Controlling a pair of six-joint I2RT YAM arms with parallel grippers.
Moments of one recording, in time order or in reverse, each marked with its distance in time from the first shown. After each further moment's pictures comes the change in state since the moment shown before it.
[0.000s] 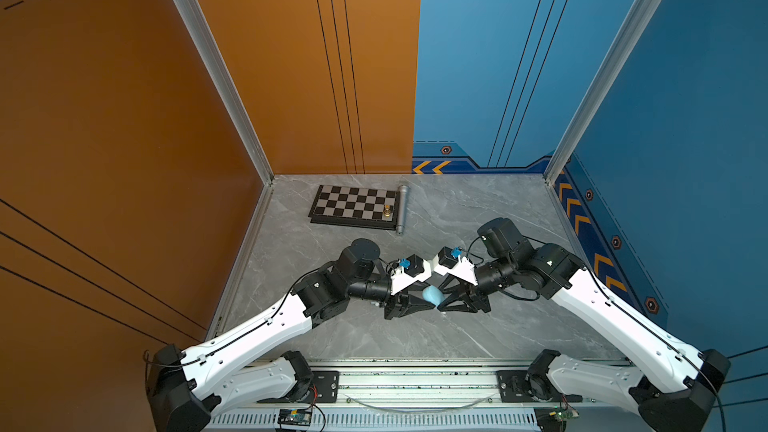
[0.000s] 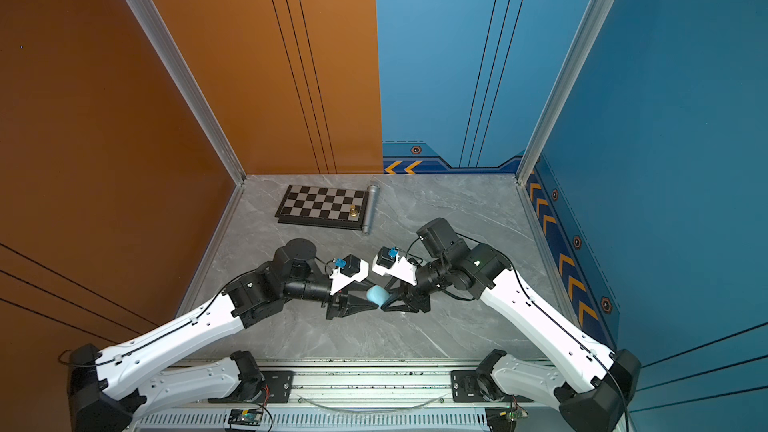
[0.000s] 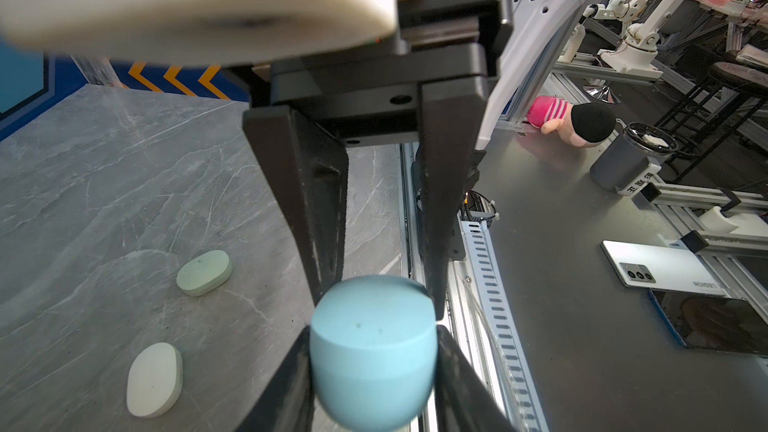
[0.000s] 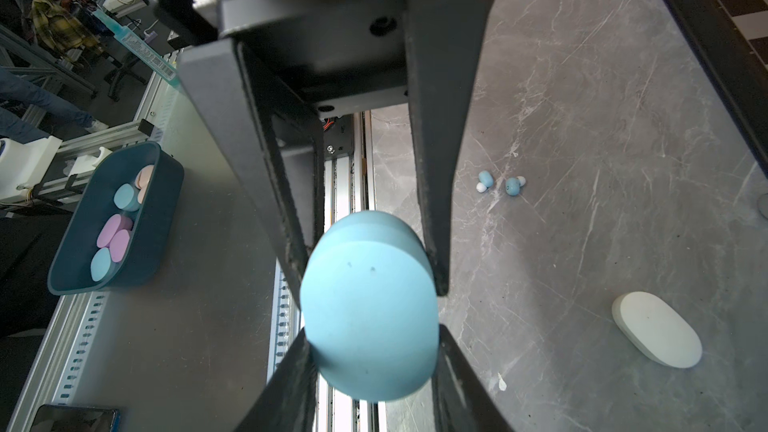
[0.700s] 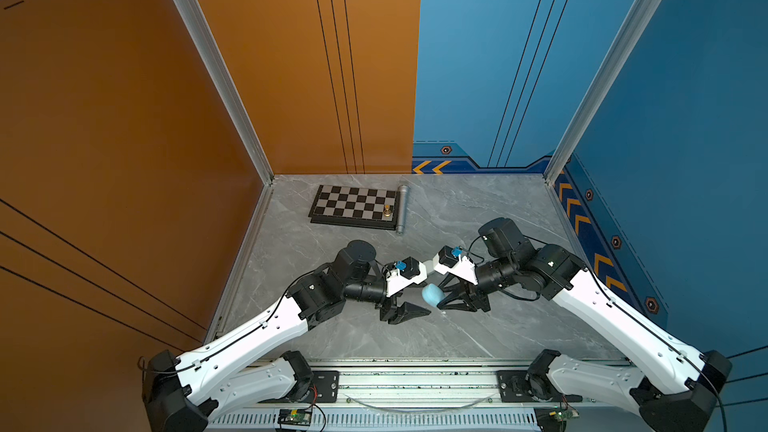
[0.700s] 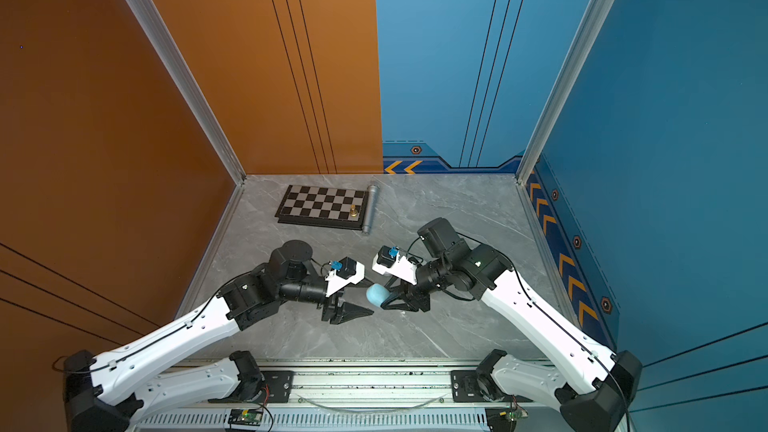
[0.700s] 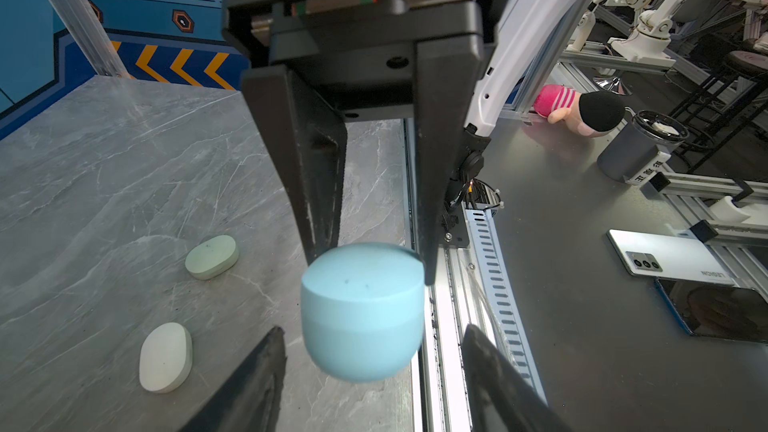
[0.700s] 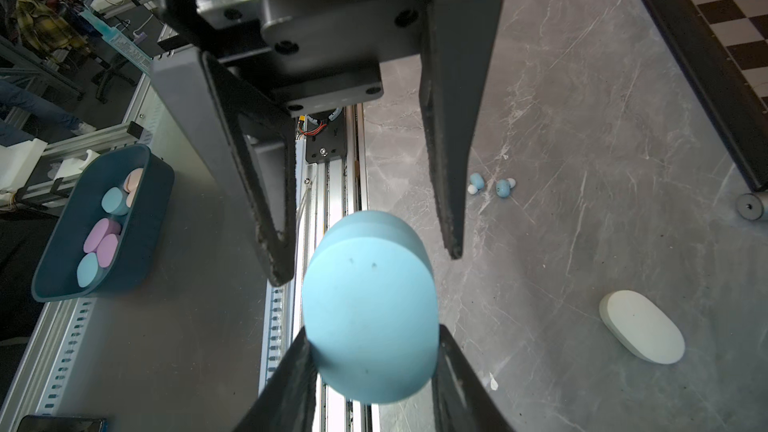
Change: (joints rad) left arm 0.014 -0.029 -0.017 -0.044 0.002 0.024; right arm -0.003 -0.006 -0.003 0.018 0.018 0.003
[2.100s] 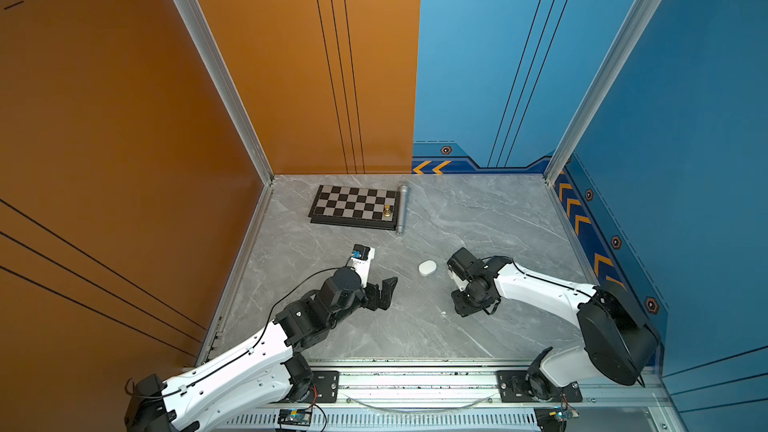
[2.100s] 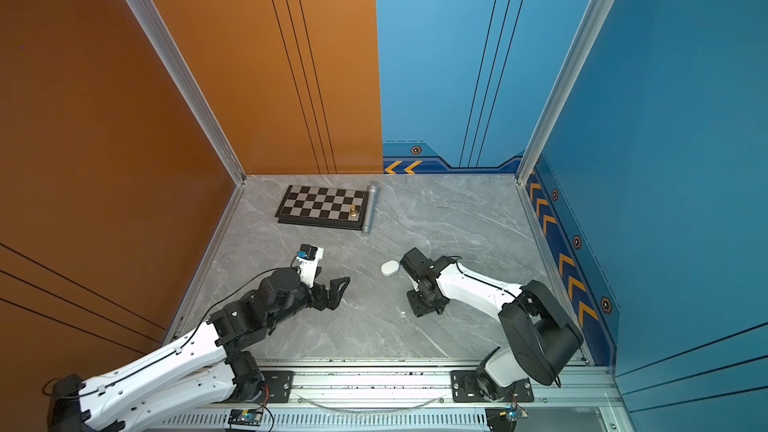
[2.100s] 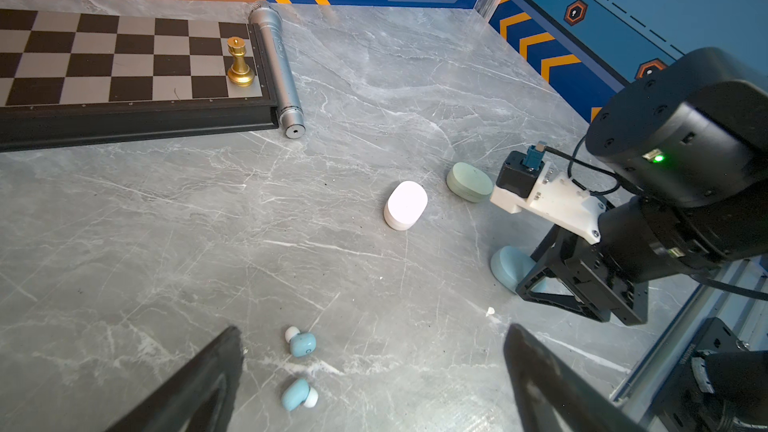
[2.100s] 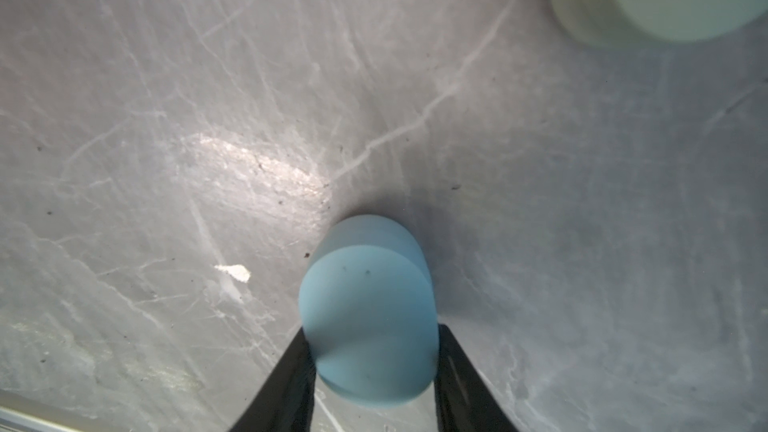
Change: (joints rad) left arm -0.001 -0.220 -0.289 0.042 -0.876 -0.626; right arm -0.008 0.358 -0.335 0.177 0.721 0.744
